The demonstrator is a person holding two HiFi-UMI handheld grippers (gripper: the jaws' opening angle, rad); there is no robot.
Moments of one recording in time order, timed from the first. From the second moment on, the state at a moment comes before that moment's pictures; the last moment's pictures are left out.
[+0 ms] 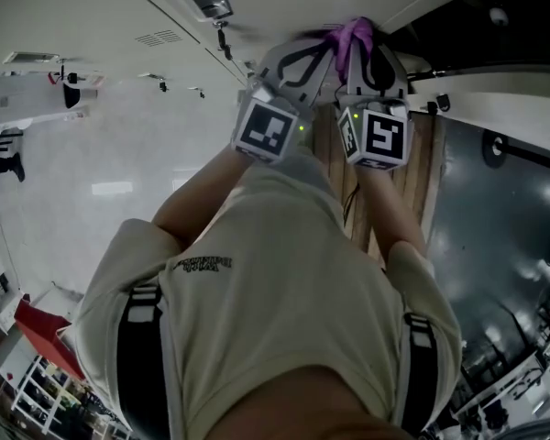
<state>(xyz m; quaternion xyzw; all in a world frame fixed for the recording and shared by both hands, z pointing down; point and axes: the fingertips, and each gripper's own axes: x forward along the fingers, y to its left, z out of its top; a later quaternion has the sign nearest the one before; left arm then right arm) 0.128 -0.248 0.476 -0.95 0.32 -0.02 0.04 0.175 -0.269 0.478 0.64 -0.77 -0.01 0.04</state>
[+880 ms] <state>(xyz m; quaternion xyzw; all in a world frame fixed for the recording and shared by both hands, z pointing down) 0.081 -0.226 0.379 -0.92 0.37 -0.03 0.08 0.140 -0.235 0.360 0.58 -0.82 -0.02 -0.01</state>
